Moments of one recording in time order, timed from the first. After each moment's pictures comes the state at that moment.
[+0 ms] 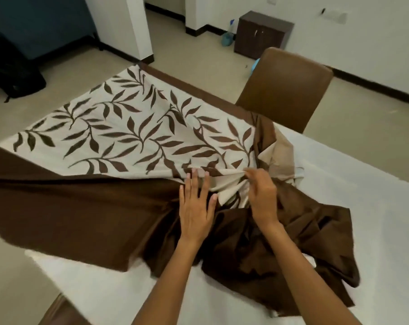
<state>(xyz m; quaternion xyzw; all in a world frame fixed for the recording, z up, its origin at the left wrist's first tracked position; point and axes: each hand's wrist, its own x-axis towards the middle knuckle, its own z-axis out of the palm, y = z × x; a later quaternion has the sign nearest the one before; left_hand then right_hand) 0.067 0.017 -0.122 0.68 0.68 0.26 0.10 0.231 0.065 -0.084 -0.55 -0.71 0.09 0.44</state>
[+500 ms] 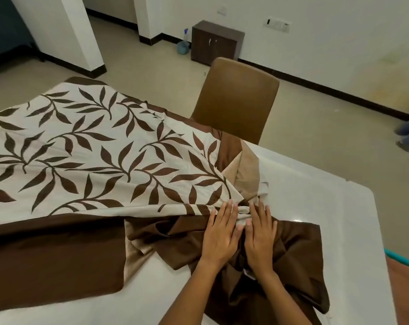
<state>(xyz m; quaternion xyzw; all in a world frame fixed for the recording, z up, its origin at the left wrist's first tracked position) 0.225 0.064 -0.166 0.79 0.52 0.22 0.23 0.344 0.042 -0.163 -0.73 -0.60 0.11 0.31</state>
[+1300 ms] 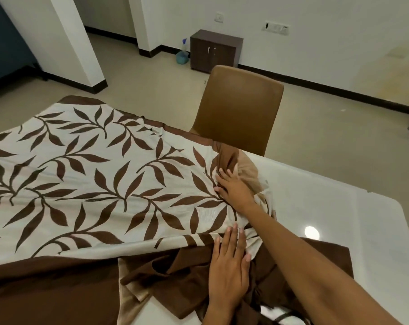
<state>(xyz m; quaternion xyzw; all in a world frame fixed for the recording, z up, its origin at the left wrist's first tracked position) 0.230 0.069 -0.176 0.79 0.55 0.20 0.18 0.330 0.258 -0.163 -0.62 -0.77 0.14 0.03</state>
